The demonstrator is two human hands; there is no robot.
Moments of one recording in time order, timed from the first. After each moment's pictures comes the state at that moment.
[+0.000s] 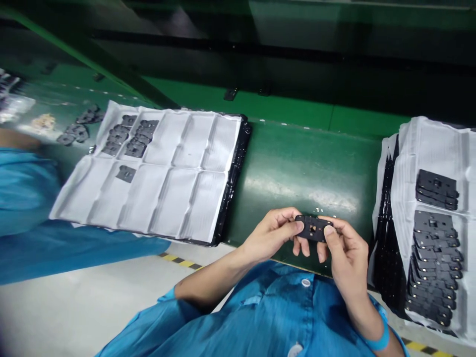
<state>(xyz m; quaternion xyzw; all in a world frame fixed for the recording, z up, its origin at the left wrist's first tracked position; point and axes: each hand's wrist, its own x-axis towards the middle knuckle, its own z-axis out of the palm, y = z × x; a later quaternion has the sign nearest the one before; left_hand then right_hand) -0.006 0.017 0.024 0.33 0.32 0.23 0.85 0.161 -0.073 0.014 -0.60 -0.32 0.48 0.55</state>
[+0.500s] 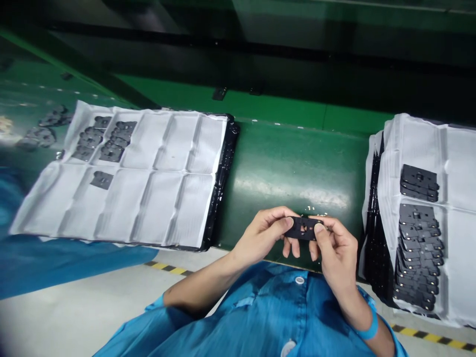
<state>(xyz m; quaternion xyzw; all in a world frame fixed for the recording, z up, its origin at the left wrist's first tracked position) -0.003 0.018 0.036 0.38 0.36 0.23 0.82 0.158 -0.072 0.017 -0.62 -0.32 0.46 0.55</state>
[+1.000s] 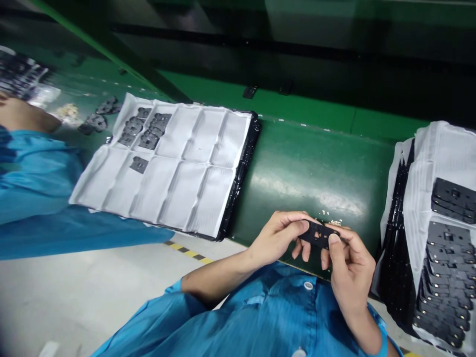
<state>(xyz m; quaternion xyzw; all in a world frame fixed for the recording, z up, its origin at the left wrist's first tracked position) -0.002 0.016 0.034 0.38 0.38 0.24 0.81 0.150 -0.074 0.021 -0.64 -0.35 0.40 0.56</state>
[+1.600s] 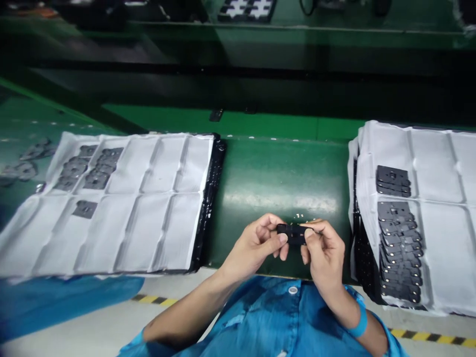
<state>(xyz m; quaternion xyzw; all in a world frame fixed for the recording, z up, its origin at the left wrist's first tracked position) -0.005 0.015 0.029 0.41 0.39 0.22 0.79 0.149 -0.067 0.011 -0.60 -0.28 0.42 0.62</state>
